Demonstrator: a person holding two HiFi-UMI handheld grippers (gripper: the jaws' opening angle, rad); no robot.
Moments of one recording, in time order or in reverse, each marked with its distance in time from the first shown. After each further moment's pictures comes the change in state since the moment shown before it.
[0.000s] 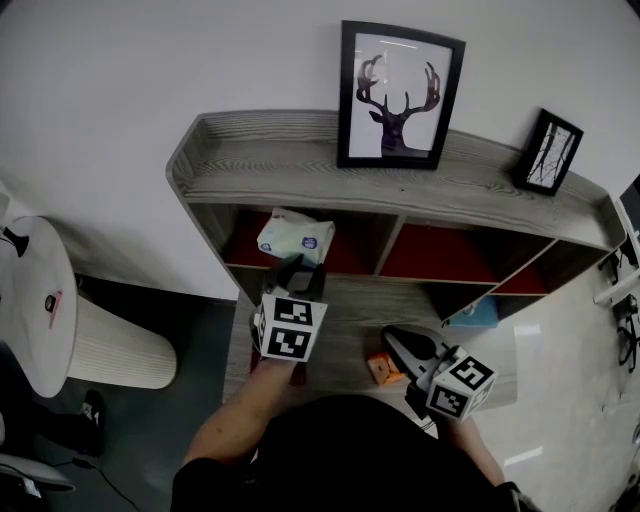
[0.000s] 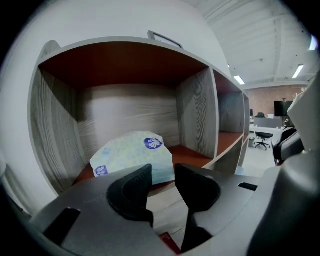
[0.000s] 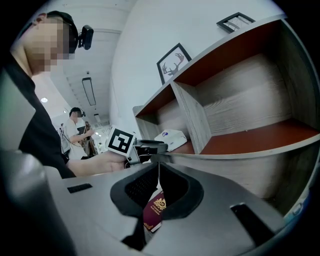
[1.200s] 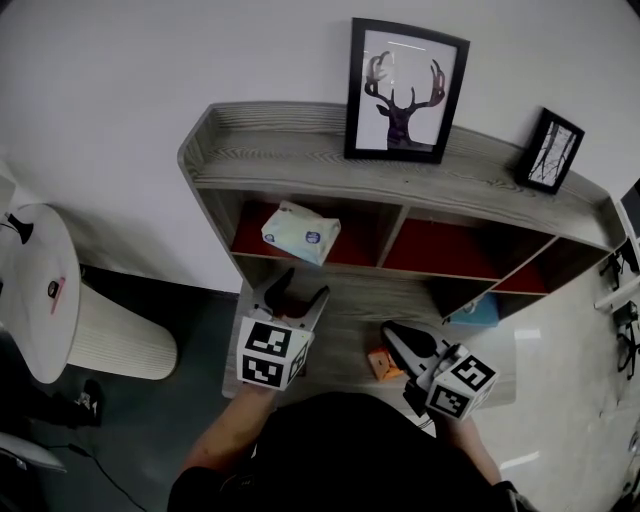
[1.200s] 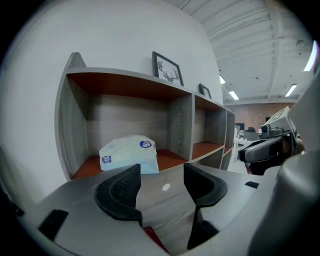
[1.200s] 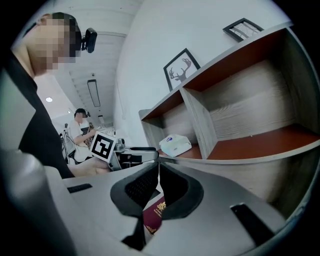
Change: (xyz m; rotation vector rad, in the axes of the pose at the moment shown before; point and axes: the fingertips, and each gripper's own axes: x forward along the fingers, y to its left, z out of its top) left arm -0.064 -0.022 -0.004 -0.090 -0.075 -0.114; right arm -0.005 0.018 0.009 -0.026 -0.037 0.030
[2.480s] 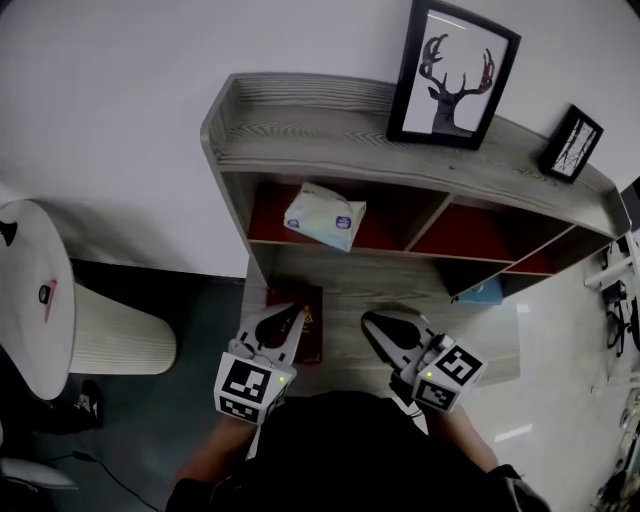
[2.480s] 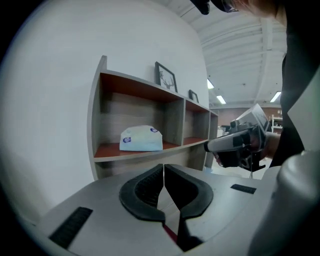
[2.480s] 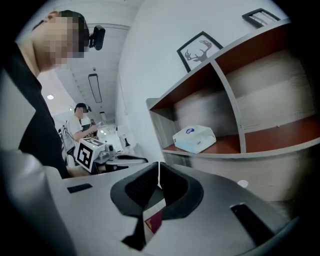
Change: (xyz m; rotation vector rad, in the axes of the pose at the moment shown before) left arm -0.074 0.027 -0.050 0.023 -0.019 -0.143; right arm 0.076 0.052 -0.016 -0.019 0.036 0.019
